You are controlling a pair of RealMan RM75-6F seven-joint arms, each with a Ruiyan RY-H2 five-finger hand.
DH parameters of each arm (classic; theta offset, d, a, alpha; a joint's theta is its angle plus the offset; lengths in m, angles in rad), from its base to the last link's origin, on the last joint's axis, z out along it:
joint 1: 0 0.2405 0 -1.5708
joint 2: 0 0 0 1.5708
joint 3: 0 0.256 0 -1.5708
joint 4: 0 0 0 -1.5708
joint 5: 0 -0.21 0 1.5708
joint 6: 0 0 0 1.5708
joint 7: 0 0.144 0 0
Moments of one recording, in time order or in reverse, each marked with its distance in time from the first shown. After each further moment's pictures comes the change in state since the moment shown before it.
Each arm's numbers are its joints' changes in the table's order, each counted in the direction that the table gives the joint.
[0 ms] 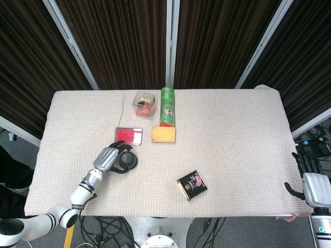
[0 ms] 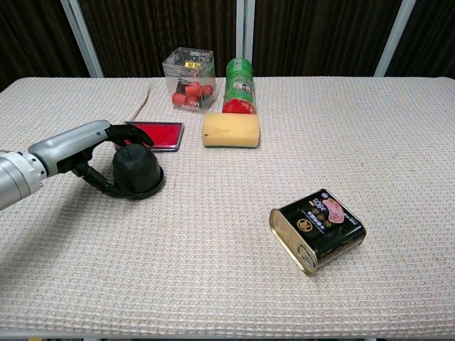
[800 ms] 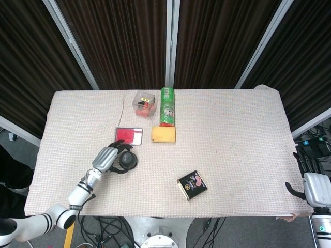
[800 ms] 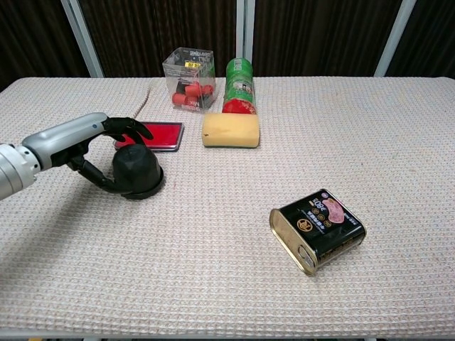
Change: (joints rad) left arm 0.002 0.057 -0.010 -0.101 0.010 -0.005 0.038; right arm 0.000 -0.007 0.002 0.019 -0.006 -0.005 0.013
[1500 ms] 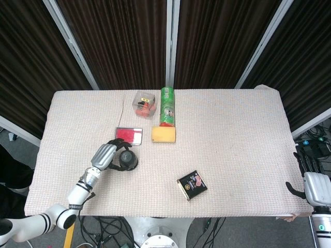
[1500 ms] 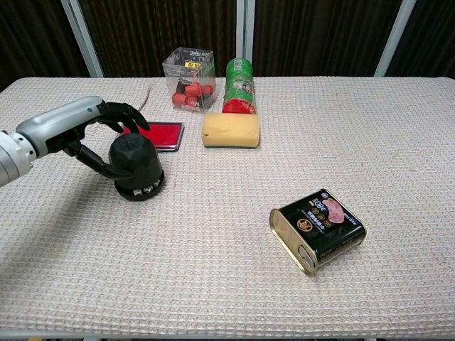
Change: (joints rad) left arm 0.008 0.034 -0.034 -0.075 0.019 0.036 0.032; right arm 0.006 -0.010 0.003 0.019 -0.015 -0.023 0.004
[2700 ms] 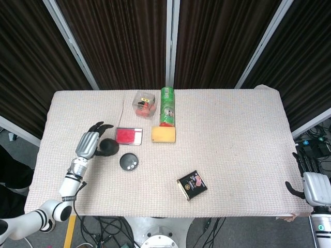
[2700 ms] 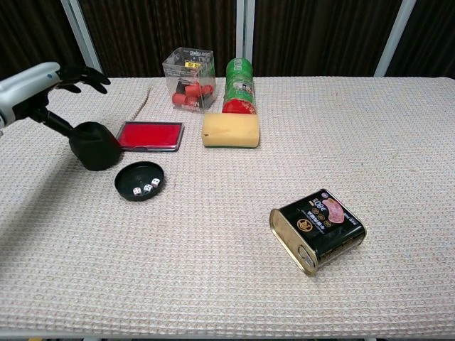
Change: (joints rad) left arm 0.015 0.019 -0.090 0.072 0.094 0.037 0.039; right arm 0.001 0.002 -0.001 -0.009 0.001 -0.001 -0.007
